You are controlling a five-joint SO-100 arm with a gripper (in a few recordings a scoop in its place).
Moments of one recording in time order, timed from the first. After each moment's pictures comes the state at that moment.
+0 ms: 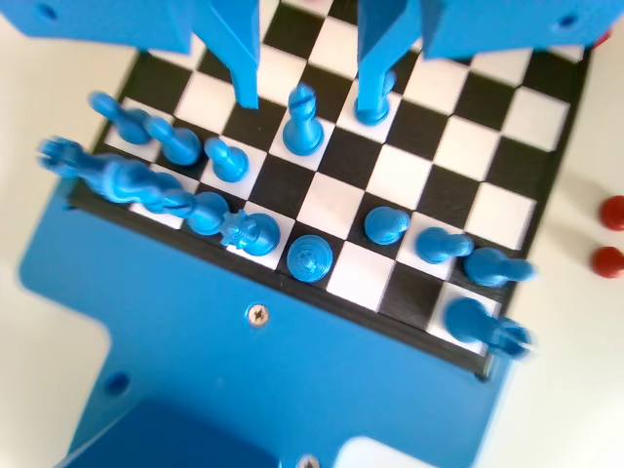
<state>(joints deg) -0.4 93.5 125.1 61.4 -111.9</state>
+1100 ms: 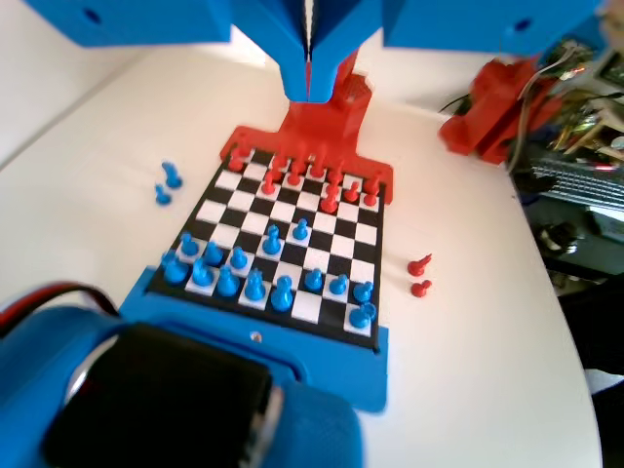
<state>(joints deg) 5.8 156.4 115.2 102.4 -108.8</state>
